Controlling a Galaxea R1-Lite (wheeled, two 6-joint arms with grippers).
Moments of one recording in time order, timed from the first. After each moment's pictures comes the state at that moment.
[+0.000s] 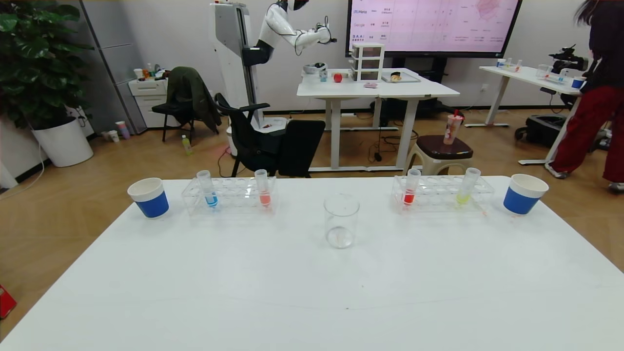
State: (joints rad) left arm 0.00 0.00 0.00 0.00 0.00 0.01; right arm 0.00 0.01 -0.07 -0.01 0.02 -0.03
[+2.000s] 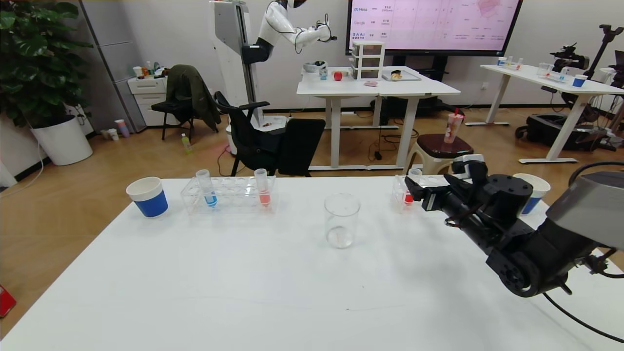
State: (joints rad) left arm 0.00 0.00 0.00 0.00 0.00 0.01; right arm 0.22 2.22 -0.80 -1.43 -0.06 0.08
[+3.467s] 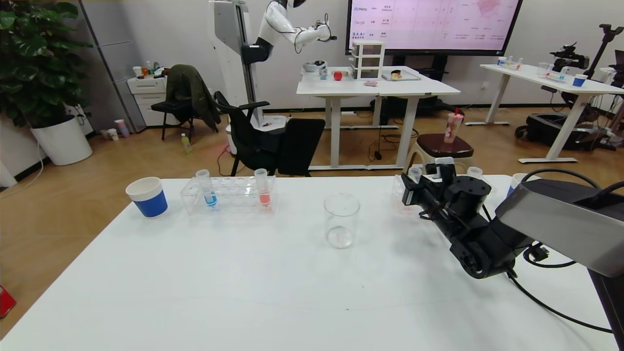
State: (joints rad) left arm 0.00 0.00 0.00 0.00 0.00 0.01; right arm 0.23 2.44 -1.08 -1.41 -0.06 0.06
